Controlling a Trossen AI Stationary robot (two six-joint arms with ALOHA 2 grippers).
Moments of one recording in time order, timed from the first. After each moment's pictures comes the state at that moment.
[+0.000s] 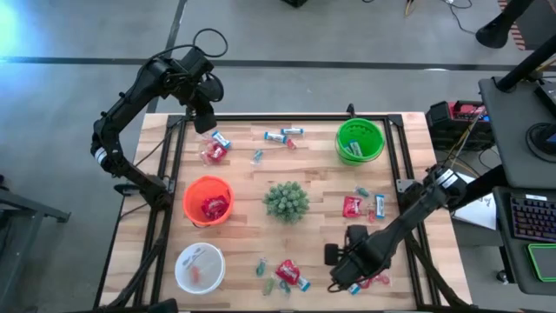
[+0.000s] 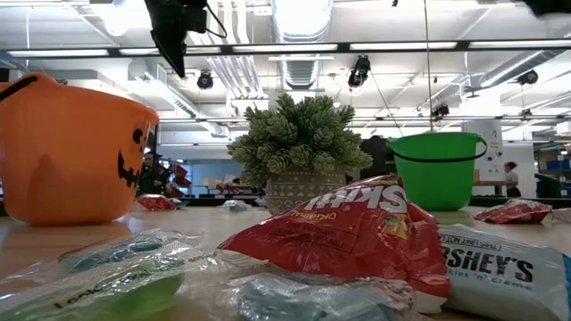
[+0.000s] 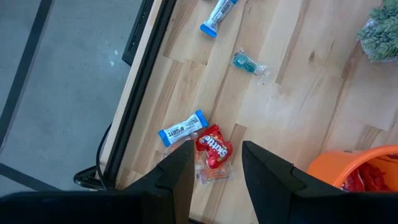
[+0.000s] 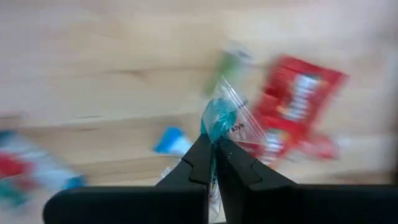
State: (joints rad) left arm 0.78 1.52 1.83 -1.50 0.06 0.44; right arm 0.68 1.81 1.48 -1.22 0.01 2.31
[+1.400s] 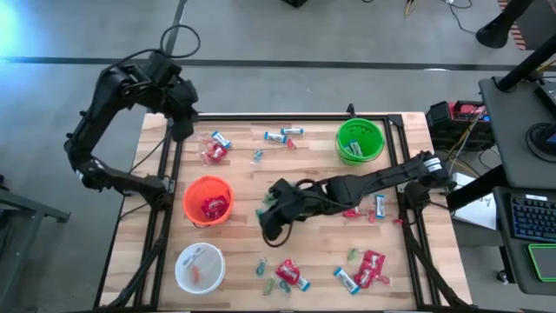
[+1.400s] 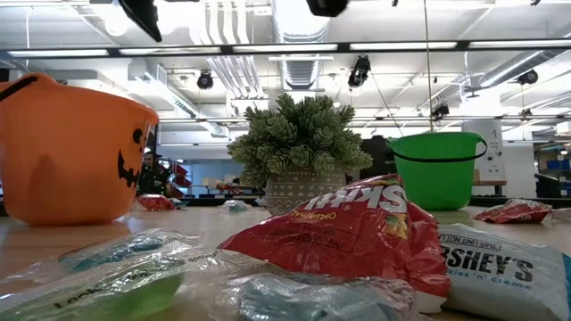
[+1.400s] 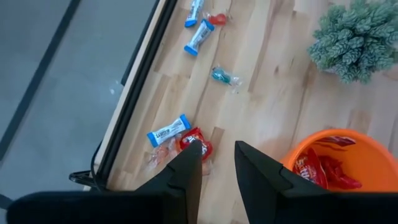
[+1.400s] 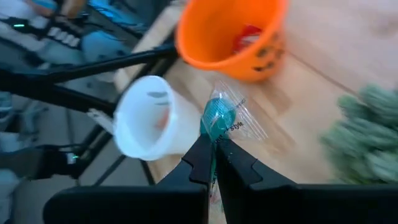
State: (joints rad) left arm 0.78 1.30 1.83 -1.57 0.14 0.42; right arm 0.26 1.85 1.75 -0.52 0.15 1.00
